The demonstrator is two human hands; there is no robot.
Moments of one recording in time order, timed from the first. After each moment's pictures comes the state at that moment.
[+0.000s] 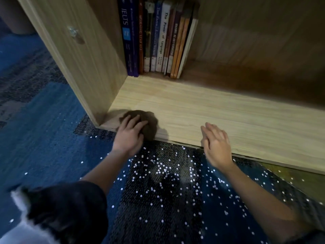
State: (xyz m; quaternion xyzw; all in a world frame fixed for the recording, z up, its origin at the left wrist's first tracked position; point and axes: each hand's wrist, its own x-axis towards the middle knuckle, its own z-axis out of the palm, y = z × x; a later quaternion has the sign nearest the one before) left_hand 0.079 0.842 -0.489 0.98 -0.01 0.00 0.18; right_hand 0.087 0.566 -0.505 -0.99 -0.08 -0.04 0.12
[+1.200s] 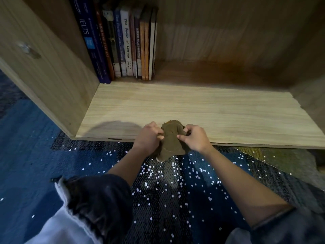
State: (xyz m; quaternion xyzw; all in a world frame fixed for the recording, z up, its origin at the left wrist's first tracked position) left_hand 0.097 0.737 -0.473 0.95 -0.14 -0.07 0.26; right_hand 0.089 0.560 -0.470 -0.92 0.06 0.08 0.38
